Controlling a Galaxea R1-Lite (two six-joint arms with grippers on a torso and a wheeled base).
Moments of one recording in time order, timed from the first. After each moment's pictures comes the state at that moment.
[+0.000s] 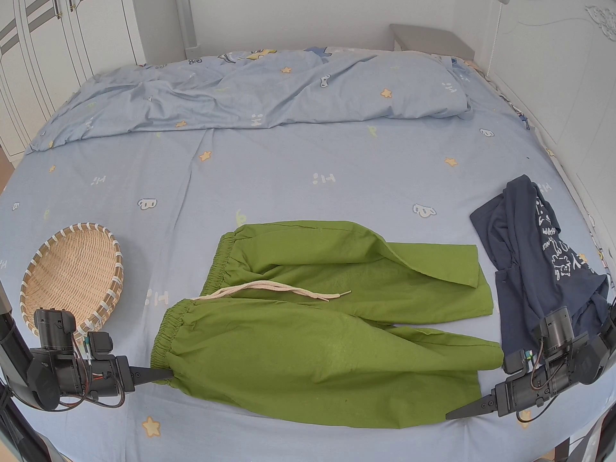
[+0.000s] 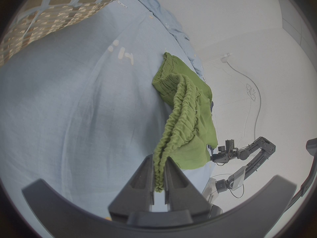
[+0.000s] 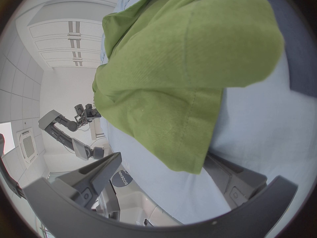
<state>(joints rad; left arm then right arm) 0.20 1.89 -0.11 -0.96 -0.91 -0.26 0.07 1.86 -0.22 -0.42 0.78 0.08</state>
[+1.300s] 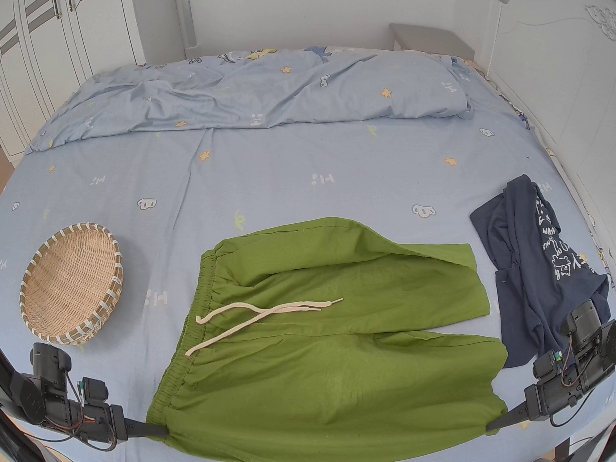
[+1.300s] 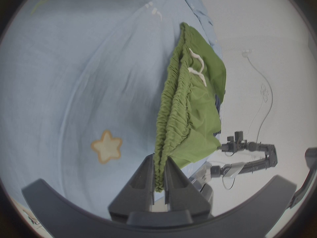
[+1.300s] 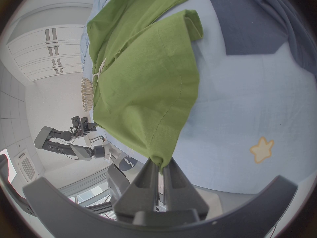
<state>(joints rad) 0.28 1.73 -0.02 -0.47 -0.88 -0.07 0.00 1.57 -0.34 0.20 0.71 0.06</state>
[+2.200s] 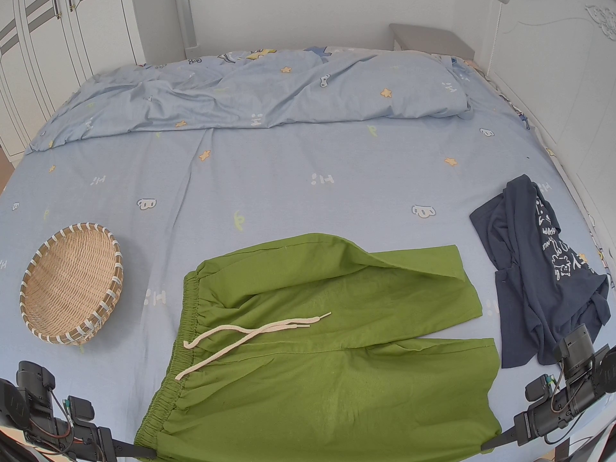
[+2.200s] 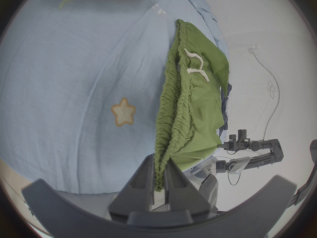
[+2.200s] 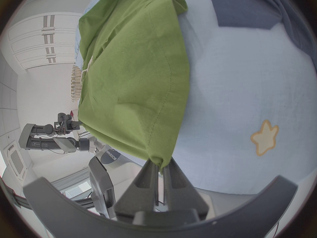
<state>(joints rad) 0.46 1.53 -0.02 -0.06 -0.82 0.19 0.07 1.60 -0.16 -0.01 0.59 0.06</state>
